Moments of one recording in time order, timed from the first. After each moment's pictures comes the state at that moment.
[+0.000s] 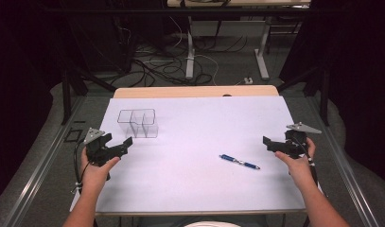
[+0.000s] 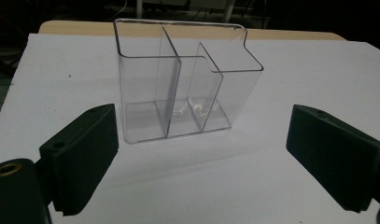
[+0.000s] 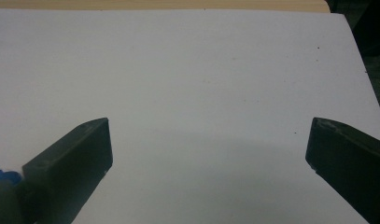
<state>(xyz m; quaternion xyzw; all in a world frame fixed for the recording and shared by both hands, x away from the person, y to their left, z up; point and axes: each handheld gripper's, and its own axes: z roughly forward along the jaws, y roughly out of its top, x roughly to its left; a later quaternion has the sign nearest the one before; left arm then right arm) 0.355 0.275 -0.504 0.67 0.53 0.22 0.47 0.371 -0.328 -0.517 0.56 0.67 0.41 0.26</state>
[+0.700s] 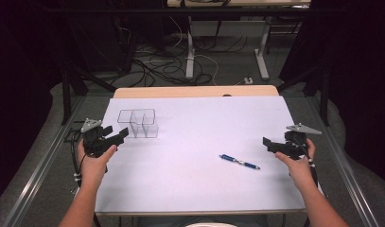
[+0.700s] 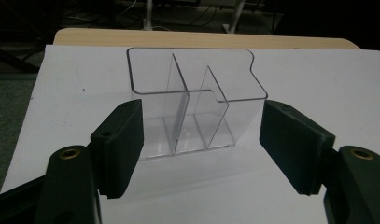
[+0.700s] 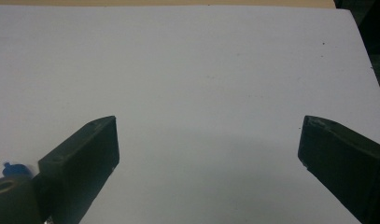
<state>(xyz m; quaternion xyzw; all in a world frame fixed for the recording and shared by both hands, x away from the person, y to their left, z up) 0.369 0.274 -0.473 0.67 0.55 0.23 0.45 0.368 -0.327 -0.517 0.56 0.67 0.41 0.25</state>
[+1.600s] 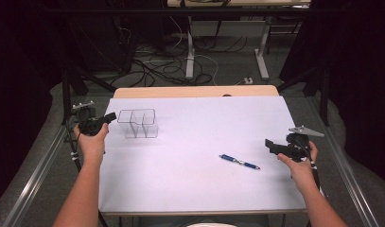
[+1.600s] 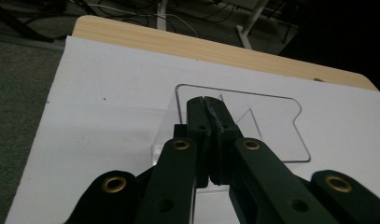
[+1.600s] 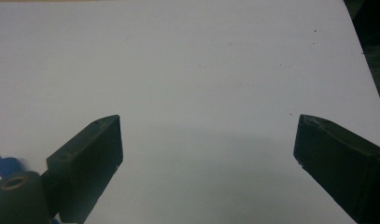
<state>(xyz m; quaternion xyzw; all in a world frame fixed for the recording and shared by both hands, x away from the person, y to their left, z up) 0.425 0.302 -0.462 0.62 0.62 0.18 0.45 0.363 -0.333 -0.522 0.57 0.67 0.41 0.24</state>
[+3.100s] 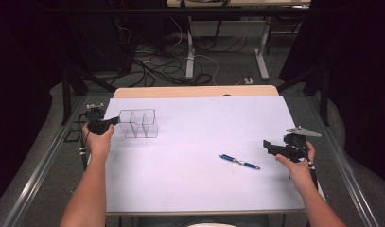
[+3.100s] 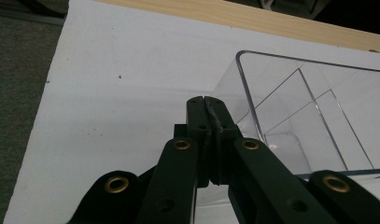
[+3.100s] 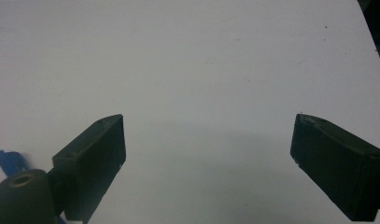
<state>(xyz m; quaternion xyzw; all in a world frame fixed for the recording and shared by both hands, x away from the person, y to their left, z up) 0.463 0.305 -0.507 0.64 0.64 0.17 0.39 0.364 -0.328 -0.526 0.57 0.67 0.41 0.24</state>
